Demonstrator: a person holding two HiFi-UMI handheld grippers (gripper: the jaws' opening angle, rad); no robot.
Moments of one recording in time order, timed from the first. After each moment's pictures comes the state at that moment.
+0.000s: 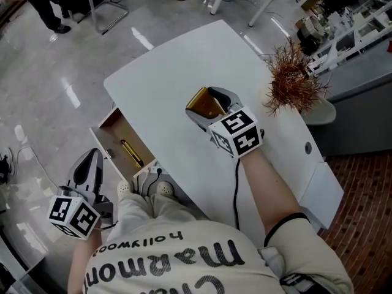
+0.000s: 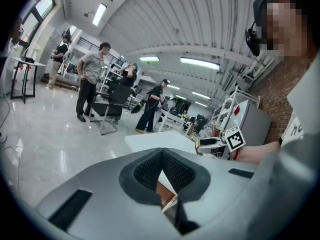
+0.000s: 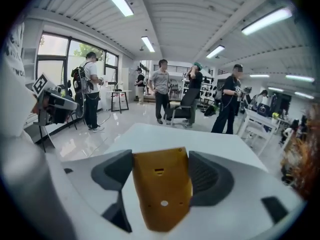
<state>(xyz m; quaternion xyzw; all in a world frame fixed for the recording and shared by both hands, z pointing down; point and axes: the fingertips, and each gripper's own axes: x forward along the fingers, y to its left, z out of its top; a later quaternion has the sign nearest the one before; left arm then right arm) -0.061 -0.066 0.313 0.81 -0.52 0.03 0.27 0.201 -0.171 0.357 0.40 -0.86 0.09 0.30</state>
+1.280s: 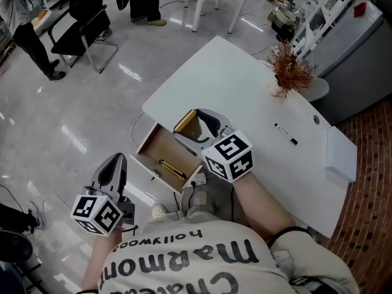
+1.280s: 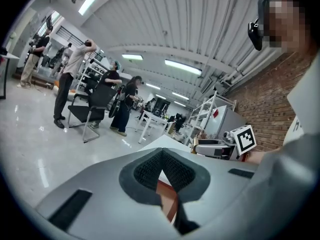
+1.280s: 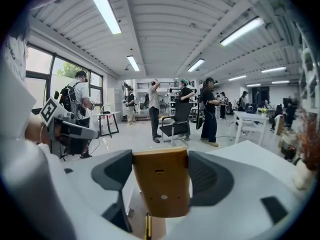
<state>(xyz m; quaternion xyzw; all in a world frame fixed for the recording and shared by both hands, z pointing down) -0.186 -0.112 0.281 0.88 -0.40 0.01 0.25 -0.002 -0.132 0.284 0.49 -0.84 0.11 0.18</state>
